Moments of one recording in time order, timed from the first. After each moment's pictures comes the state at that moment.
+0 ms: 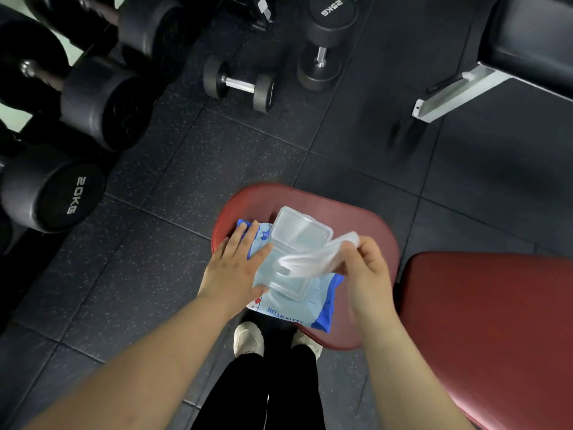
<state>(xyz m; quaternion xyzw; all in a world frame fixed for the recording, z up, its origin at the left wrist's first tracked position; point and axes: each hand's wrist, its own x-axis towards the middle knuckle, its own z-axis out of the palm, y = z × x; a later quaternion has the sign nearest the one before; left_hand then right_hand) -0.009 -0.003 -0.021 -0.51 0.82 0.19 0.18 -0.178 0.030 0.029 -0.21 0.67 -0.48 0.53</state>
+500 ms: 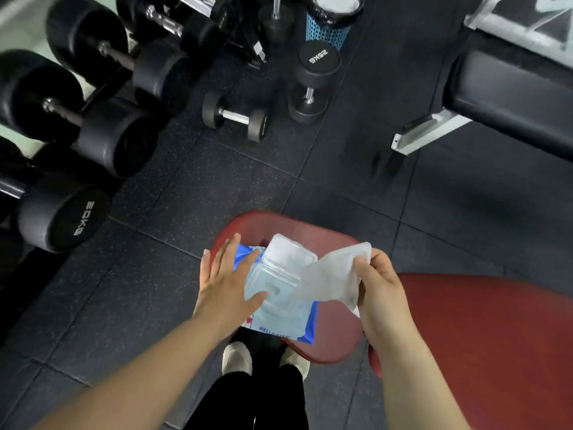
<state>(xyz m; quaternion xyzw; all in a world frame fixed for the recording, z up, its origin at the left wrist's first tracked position) -0.016 0.005 0.034 -0.61 0.74 0.29 0.01 -0.203 0.029 0.105 -0.19 0.69 -0.43 0.54</state>
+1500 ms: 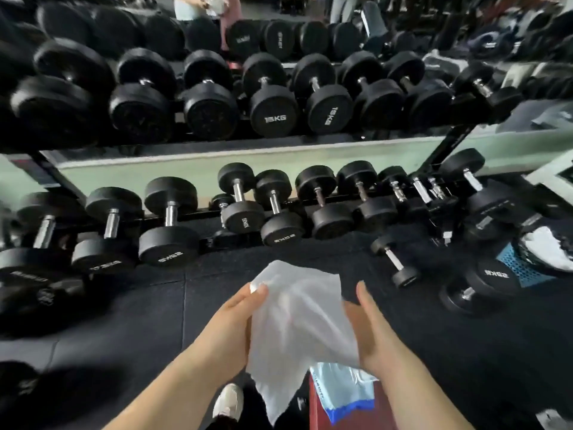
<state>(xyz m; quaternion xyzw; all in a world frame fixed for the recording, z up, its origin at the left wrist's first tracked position) -0.003 0.185 0.279 -0.55 0.11 0.51 -0.66 -0.128 0.040 0.266 -0.41 0.37 -0.01 0.83</state>
